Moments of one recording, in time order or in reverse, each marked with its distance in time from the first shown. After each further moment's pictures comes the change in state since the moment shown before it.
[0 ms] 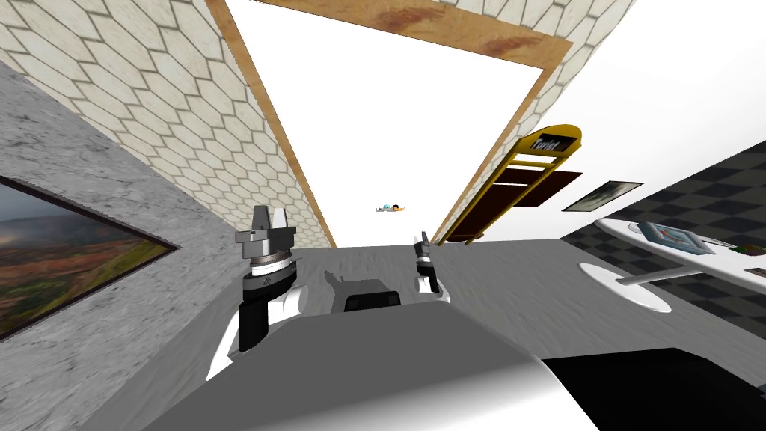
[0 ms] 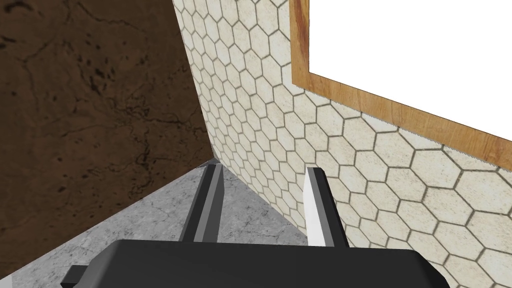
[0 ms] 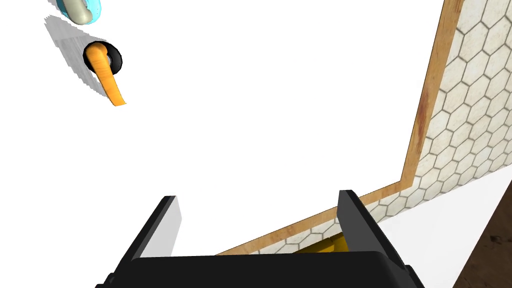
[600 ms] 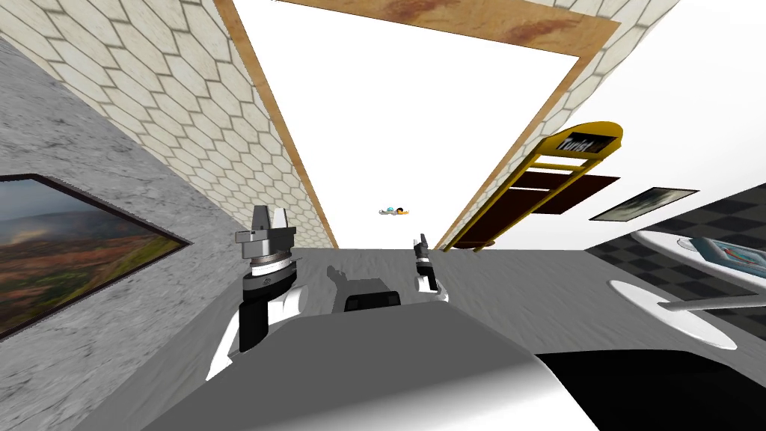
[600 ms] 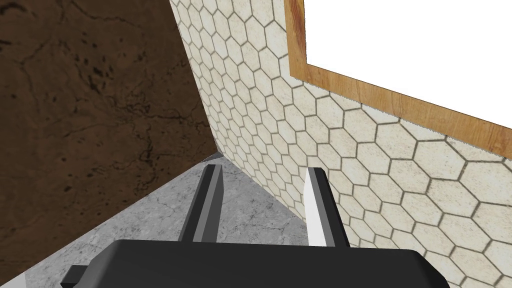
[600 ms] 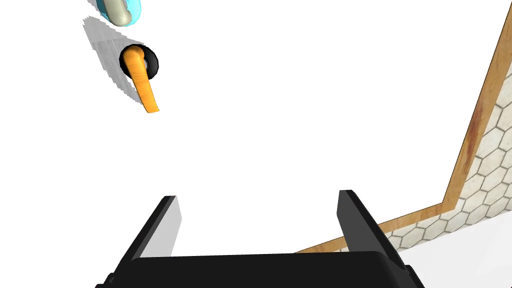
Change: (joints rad) arm -0.074 -0.015 -0.012 0.174 -0.023 -0.021 0.016
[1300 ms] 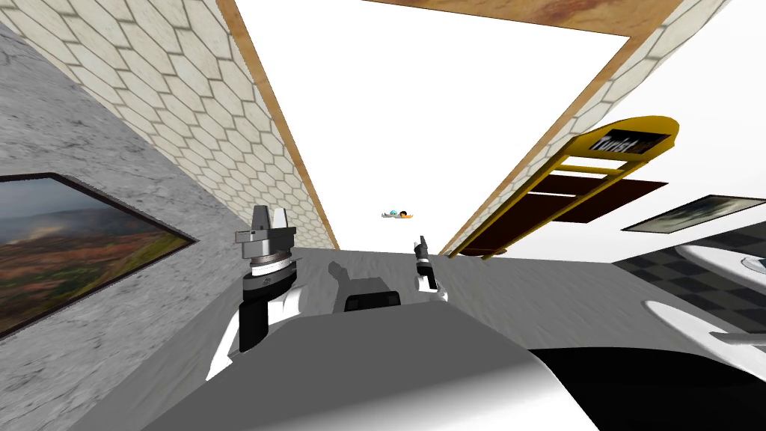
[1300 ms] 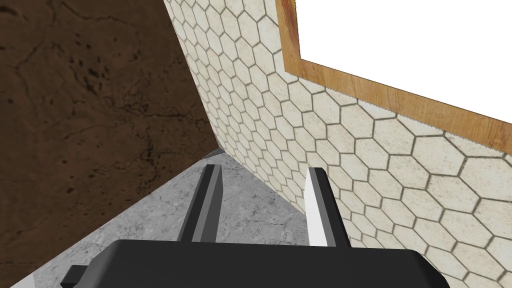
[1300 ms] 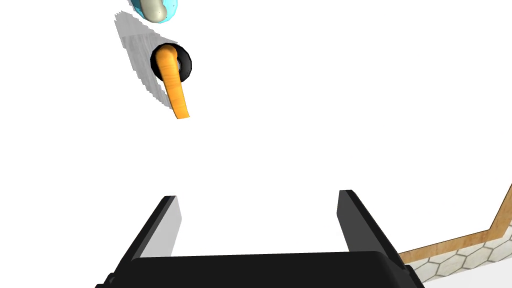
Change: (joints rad) arm -0.071 -0.016 -0.012 0.167 -0.023 -0.019 0.015
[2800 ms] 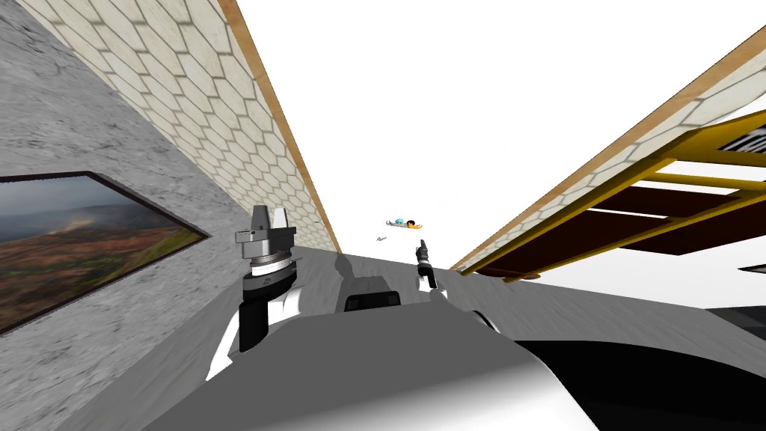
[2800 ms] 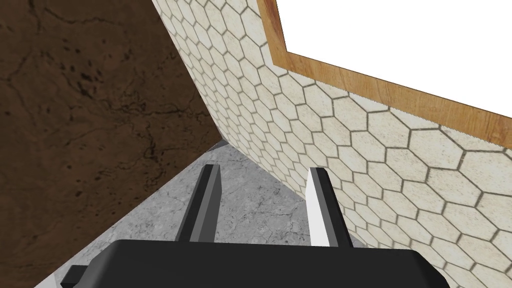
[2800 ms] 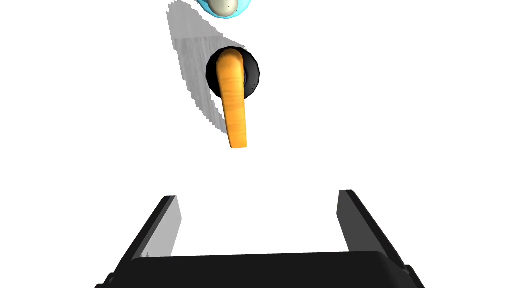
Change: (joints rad) arm -0.144 -0.026 -0.023 0.339 -0.047 -0.038 0.033
